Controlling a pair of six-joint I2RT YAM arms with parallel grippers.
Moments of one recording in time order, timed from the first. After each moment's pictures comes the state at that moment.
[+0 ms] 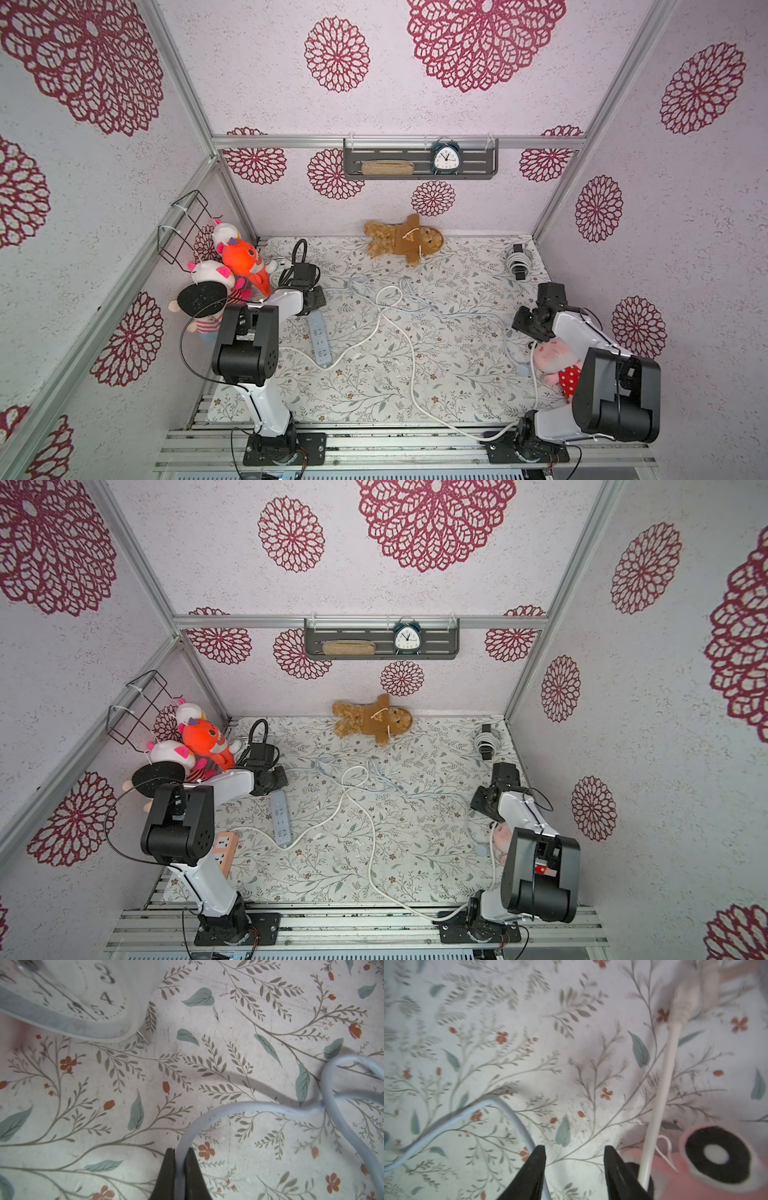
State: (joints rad) left arm -0.07 1.84 1.06 -0.24 -0.15 -0.39; right arm -0.13 1.42 0.87 -0.54 0.00 0.29
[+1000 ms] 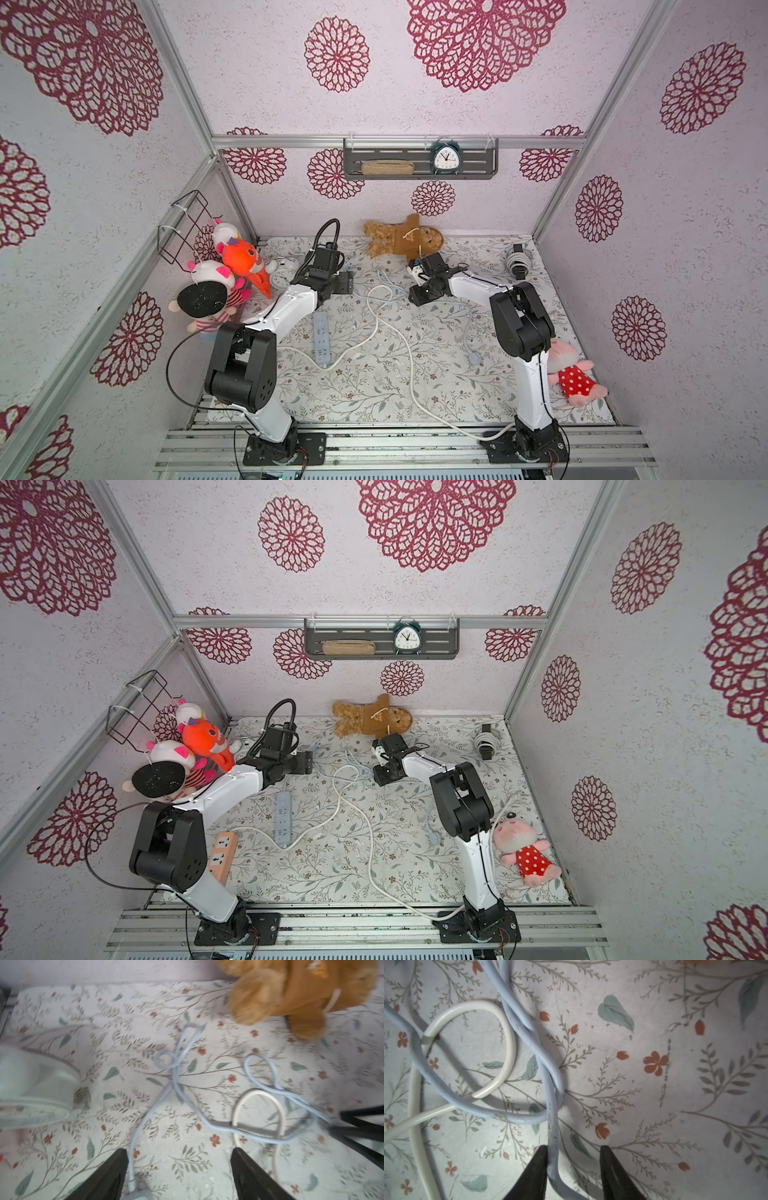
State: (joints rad) left arm -0.30 1.66 1.19 -0.30 -0.14 -0.15; right arm 0.49 2.14 1.54 -0.45 -0.17 0.03
